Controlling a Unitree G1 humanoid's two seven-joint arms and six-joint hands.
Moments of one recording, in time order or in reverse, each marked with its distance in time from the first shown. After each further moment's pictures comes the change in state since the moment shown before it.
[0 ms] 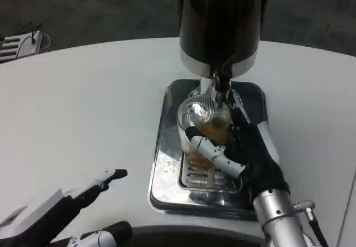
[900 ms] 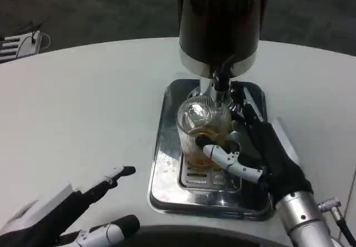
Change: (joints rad) left arm -0.067 0.000 -0.046 0.039 -0.001 0.014 -0.008; right arm 0.082 -0.109 -0.005 -0.145 -0.048 -0.032 0.089
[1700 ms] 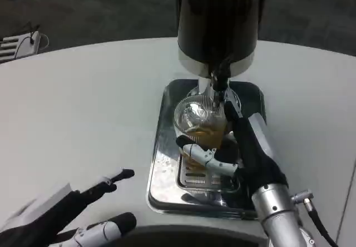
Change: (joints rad) left arm -0.021 0.022 -0.001 0.027 -0.032 0.023 -0.033; right arm -0.116 0.066 0.056 0.168 -0.080 0.001 -0.113
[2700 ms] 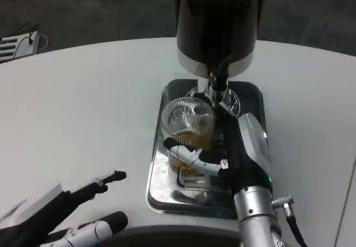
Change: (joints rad) left arm 0.018 0.014 0.030 0.000 -0.010 0.007 -0.004; right arm -0.026 0.084 0.068 0.045 -0.157 0.083 -0.226
